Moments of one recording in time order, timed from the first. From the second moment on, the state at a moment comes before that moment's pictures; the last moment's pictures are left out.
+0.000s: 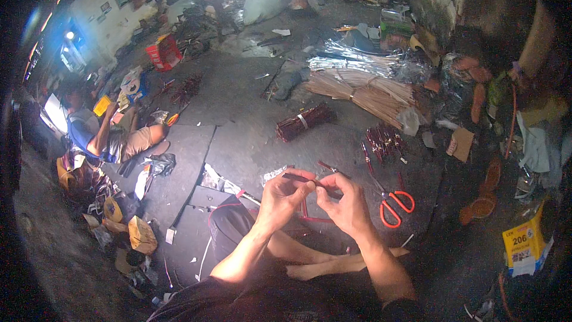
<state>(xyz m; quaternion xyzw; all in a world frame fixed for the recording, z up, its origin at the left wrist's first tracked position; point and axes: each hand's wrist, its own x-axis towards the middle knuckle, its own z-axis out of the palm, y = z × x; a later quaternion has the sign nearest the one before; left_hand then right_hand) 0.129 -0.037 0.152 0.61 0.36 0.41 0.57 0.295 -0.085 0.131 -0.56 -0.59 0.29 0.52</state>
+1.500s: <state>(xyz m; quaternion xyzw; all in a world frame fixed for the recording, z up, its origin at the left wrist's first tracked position) 0.153 -0.034 0.114 0.53 0.46 0.48 0.52 0.278 -0.070 0.101 -0.57 -0.68 -0.09 0.45</state>
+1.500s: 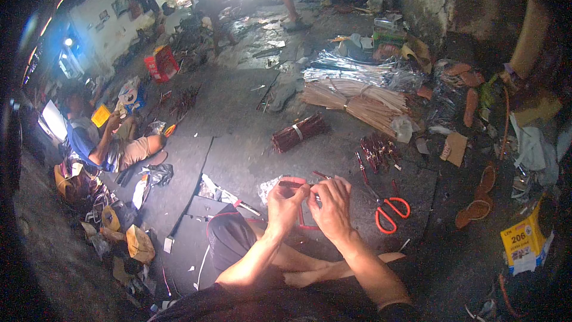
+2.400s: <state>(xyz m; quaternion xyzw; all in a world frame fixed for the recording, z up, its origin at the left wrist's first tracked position) 0.134 -0.020 0.098 0.48 0.38 0.43 0.67 0.283 -0.078 0.105 -0.56 -0.71 -0.06 0.42</state>
